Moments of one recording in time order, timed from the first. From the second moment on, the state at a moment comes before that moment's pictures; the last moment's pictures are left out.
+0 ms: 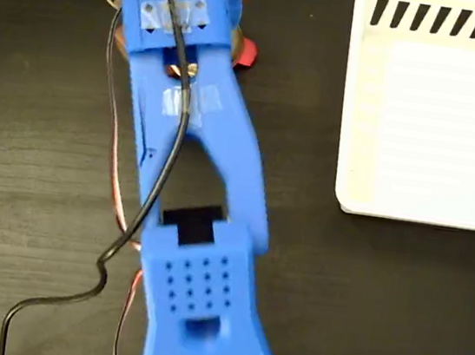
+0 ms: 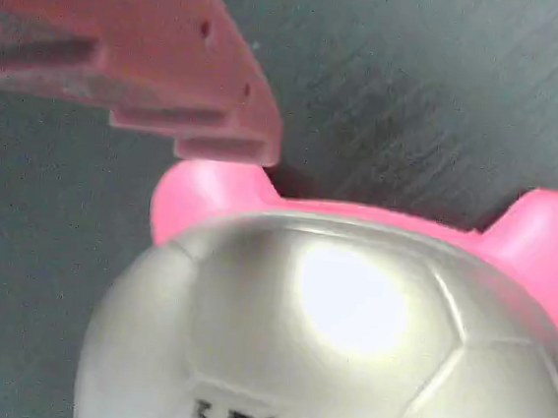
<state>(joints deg) -3.2 42.3 38.6 91.8 48.3</state>
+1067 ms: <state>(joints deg) -4.1 30.5 26.4 93.9 48.3</state>
